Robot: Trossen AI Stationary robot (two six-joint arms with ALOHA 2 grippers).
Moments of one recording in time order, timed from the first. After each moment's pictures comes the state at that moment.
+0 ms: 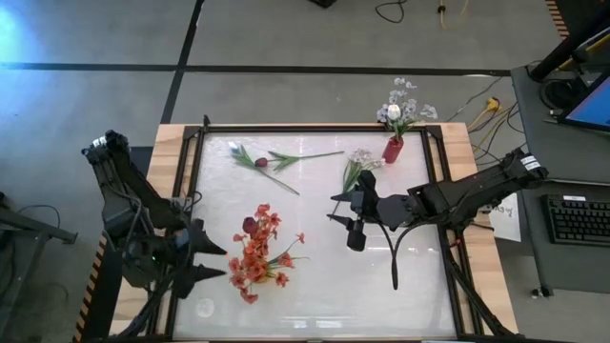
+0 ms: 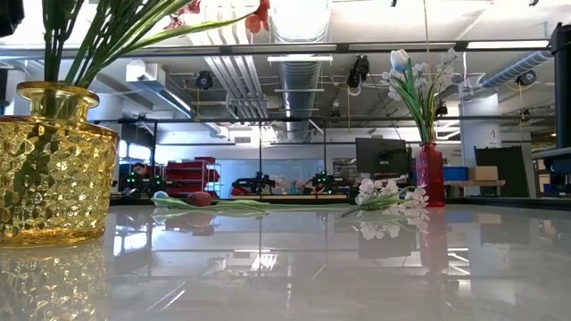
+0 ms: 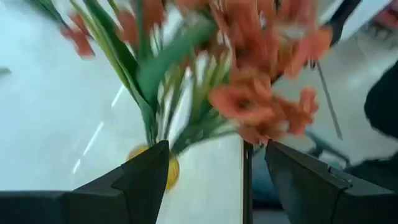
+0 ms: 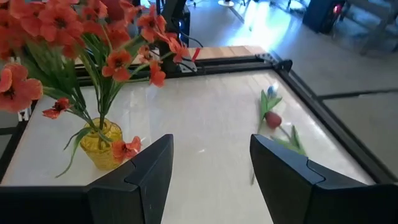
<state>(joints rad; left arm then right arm) -1.03 1.01 1.02 -0.75 -0.72 -1.09 0.33 1.35 1.21 -0.31 0.52 0.18</state>
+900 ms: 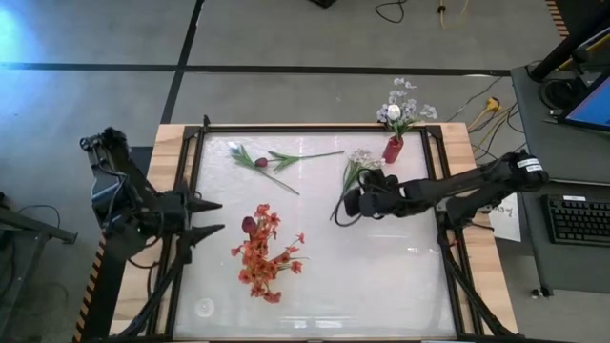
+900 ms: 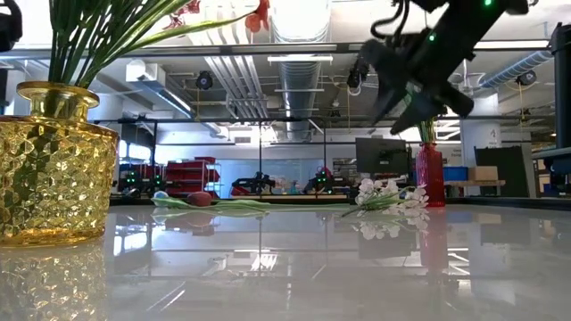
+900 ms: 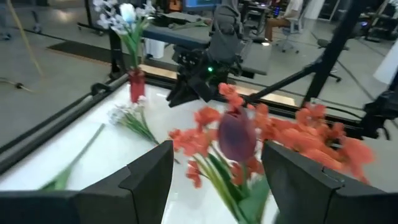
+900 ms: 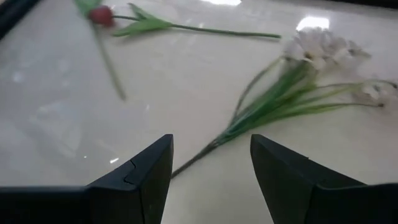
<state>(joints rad) -0.97 0.87 1.07 -0.79 -1.11 -0.73 0.11 1.35 0.86 -0.50 0.63 1.07</state>
